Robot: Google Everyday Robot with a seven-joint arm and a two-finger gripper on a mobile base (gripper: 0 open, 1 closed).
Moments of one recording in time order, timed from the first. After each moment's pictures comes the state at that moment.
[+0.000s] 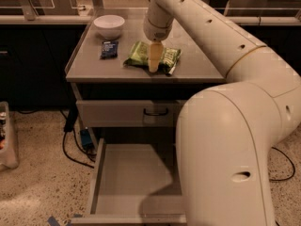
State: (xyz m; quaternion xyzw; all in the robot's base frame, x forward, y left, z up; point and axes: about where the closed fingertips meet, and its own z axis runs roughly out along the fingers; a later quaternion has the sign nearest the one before) arm 0.794 -0.004 0.853 -0.75 0.61 -0.08 0.23
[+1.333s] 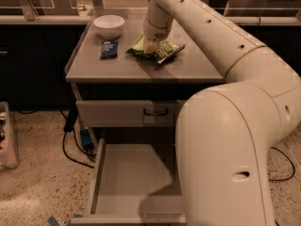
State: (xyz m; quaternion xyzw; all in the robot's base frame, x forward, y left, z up) arm 0.794 -0.004 0.853 -0.76 0.61 -0.08 0.23
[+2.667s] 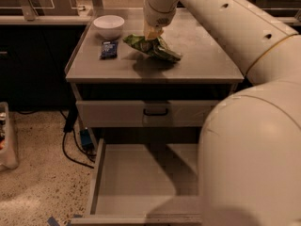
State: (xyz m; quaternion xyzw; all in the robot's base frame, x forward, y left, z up) arm 0.766 -0.007 0.921 -0.76 0.58 -0.14 0.25
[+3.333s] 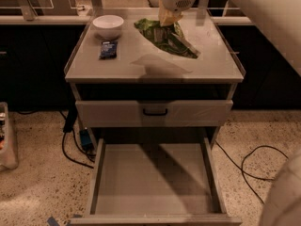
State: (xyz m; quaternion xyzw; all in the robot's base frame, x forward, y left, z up) arm 0.706 -0.047 0.993 -0.75 0.57 -0.19 0.26
